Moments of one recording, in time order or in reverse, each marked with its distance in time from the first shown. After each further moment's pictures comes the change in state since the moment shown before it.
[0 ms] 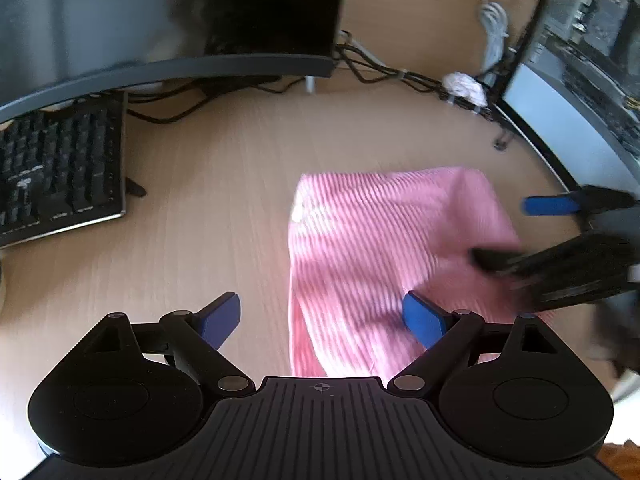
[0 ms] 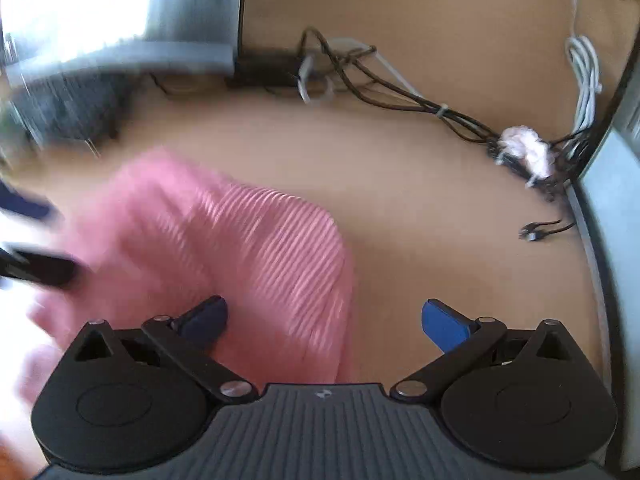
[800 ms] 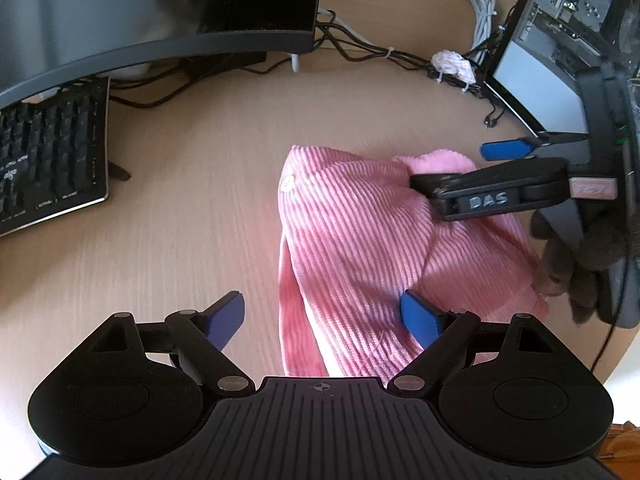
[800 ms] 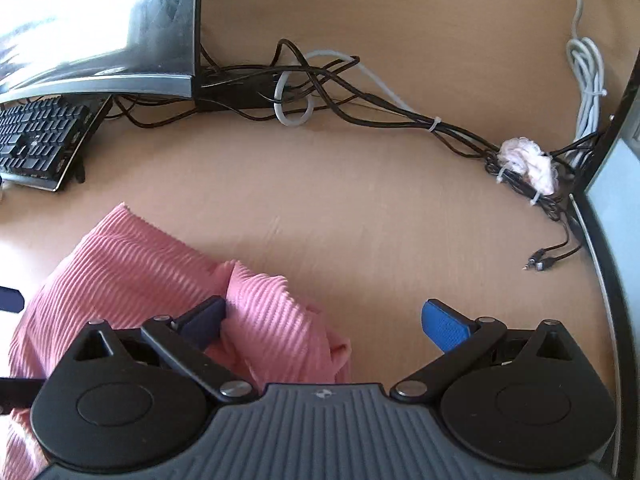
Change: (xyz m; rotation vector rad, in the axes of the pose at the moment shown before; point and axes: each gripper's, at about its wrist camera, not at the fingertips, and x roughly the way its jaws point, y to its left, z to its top) left arm 0.012 -0.002 -0.008 0.022 0.045 0.001; right arm 0.016 -0.003 0.046 0.081 -0.003 0.017
